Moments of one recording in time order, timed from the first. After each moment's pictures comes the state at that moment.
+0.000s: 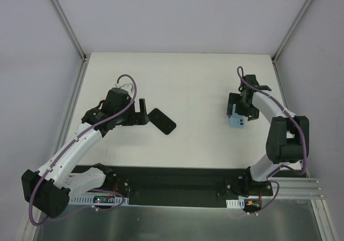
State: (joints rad) left arm -0.45 1.02 0.92 -0.73 0.04 -0.47; right arm 0.09 1.59 1.12 -0.77 0.10 0.23
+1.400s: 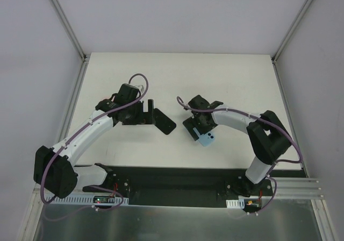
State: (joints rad) left arm -0.47 1.21 0.97 -0.73 0.12 -0.48; right arm 0.69 1.71 1.03 -0.63 0.05 0.04
